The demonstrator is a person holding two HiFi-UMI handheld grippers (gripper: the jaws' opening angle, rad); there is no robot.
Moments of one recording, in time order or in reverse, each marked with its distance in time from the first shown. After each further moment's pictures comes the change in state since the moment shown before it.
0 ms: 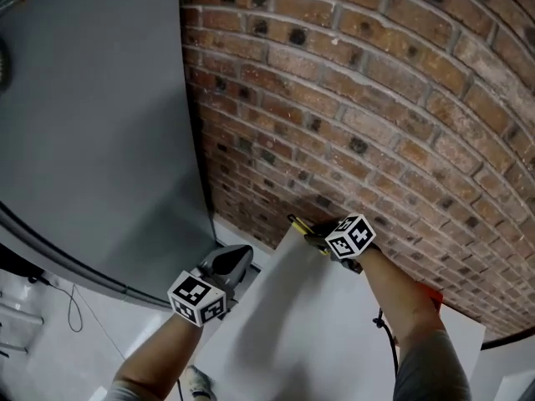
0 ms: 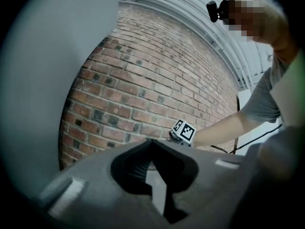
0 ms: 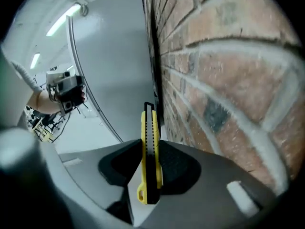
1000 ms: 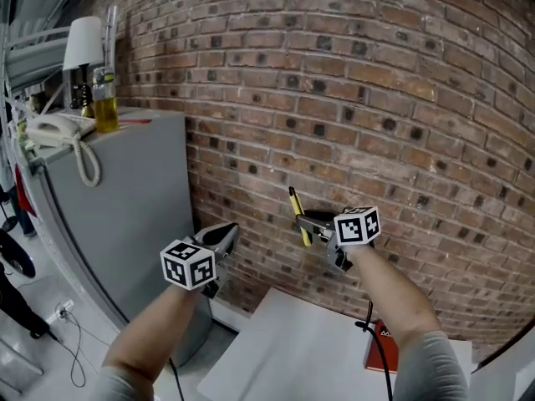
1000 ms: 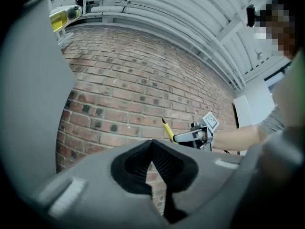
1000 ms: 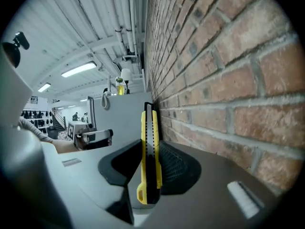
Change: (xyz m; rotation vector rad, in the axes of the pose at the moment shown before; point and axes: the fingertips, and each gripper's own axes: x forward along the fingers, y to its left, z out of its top) left arm -0.014 -0.095 0.309 0.169 -0.158 -0.021; right arm -0.358 0.088 0.251 0.046 -0.671 -0.050
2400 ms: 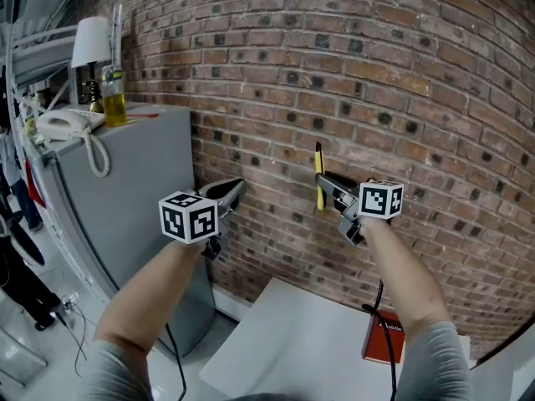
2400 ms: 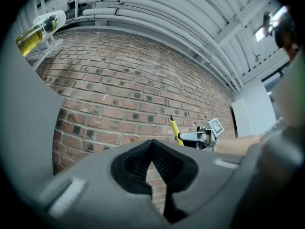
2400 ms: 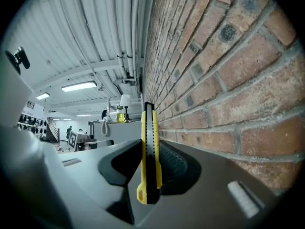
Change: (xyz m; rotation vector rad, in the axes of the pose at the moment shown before) left arm 0.012 -0.020 0.097 0.034 -0.022 -0.039; right arm -0.064 0.014 0.101 0.003 -0.265 -0.053
